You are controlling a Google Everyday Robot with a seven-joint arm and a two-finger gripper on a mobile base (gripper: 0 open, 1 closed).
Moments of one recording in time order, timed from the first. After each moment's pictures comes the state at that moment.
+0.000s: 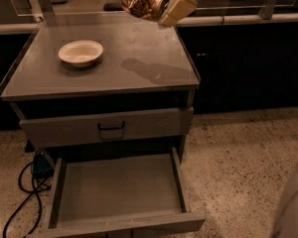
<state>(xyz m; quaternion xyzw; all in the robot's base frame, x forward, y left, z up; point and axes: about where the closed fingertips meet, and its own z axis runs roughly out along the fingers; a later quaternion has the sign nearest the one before) 0.659 -0.052 1.040 -0.71 0.60 0.02 0.37</state>
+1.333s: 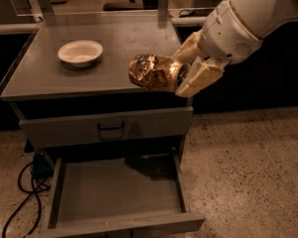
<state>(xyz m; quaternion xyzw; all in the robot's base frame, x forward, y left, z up) 0.495 -0.075 0.963 -0.73 0.61 0.12 0.28</state>
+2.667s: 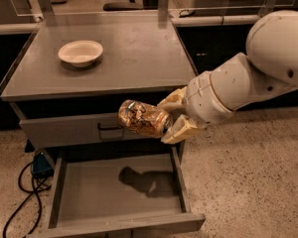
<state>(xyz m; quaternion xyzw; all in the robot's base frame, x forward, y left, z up) 0.461 -0.050 0.862 -0.74 0.58 0.11 0.32</state>
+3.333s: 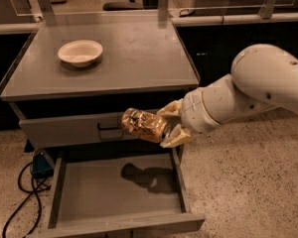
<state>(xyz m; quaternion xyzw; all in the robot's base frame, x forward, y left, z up) 0.487 -0.052 0.808 -0.75 0.57 0.09 0.33</state>
